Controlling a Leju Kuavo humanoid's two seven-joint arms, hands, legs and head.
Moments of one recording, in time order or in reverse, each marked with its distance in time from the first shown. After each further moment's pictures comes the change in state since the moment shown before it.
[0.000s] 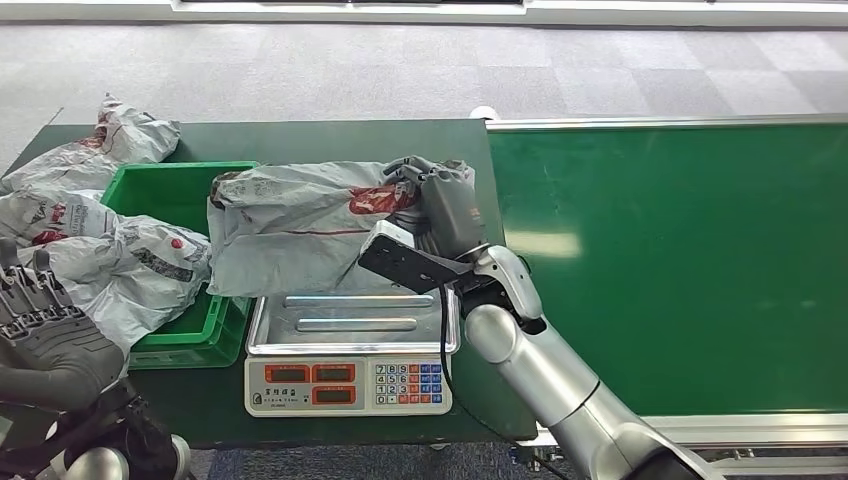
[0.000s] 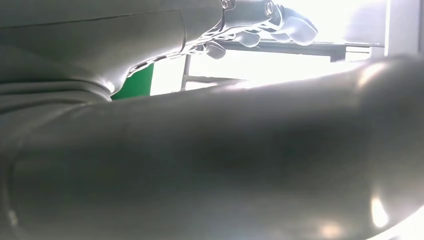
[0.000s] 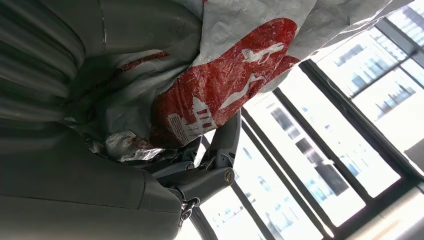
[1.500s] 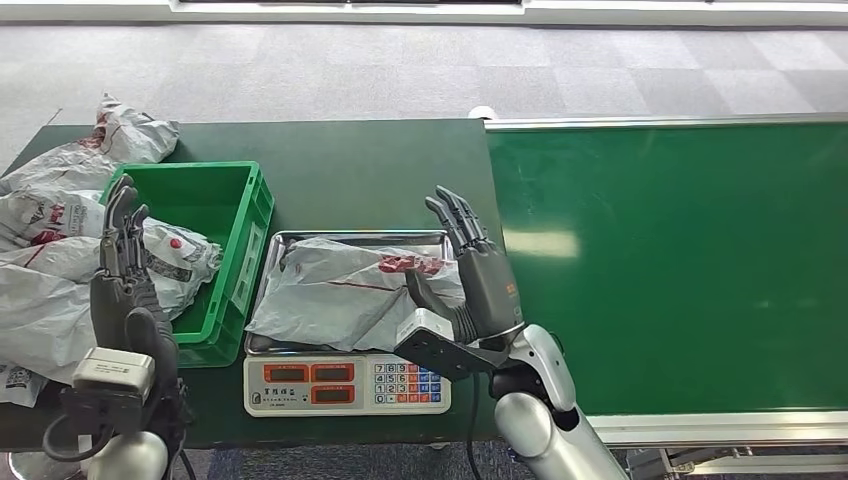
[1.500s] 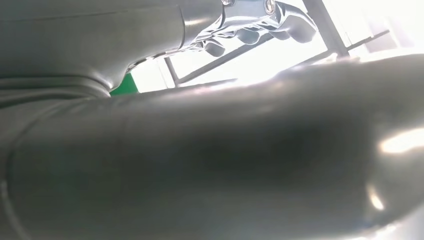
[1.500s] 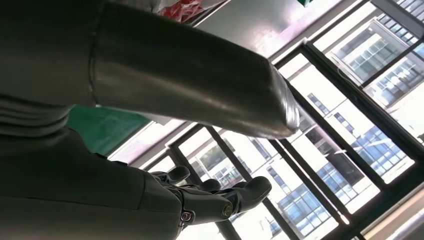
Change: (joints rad) left arm -0.084 0.046 -0.101 0.010 -0.510 -0.179 0.214; right arm 0.361 -0.039 -0.104 -0.366 0.169 0.036 -0.023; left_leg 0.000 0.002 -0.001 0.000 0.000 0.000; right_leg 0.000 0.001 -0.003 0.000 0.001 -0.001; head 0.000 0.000
